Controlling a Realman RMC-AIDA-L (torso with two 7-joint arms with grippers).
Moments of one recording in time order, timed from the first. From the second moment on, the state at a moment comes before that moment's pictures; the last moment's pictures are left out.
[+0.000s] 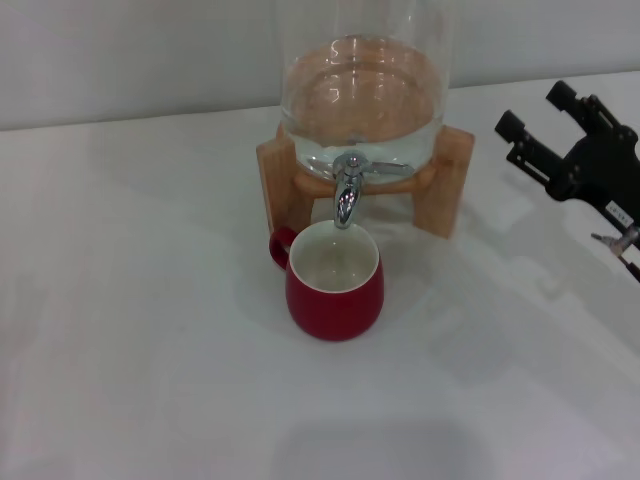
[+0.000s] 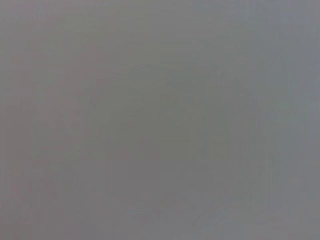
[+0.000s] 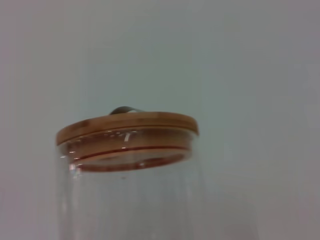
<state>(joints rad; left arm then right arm) -0.24 -2.08 -1.83 -0.12 -0.13 -1.49 2.83 0.36 2.01 -1.58 -0.18 -0.22 -1.49 0.57</state>
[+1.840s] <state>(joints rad) -0.25 -2.09 -1.82 -0.10 -0.12 -1.48 2.83 0.41 2.01 -1.71 -0.22 -0.41 -1.49 0.69</state>
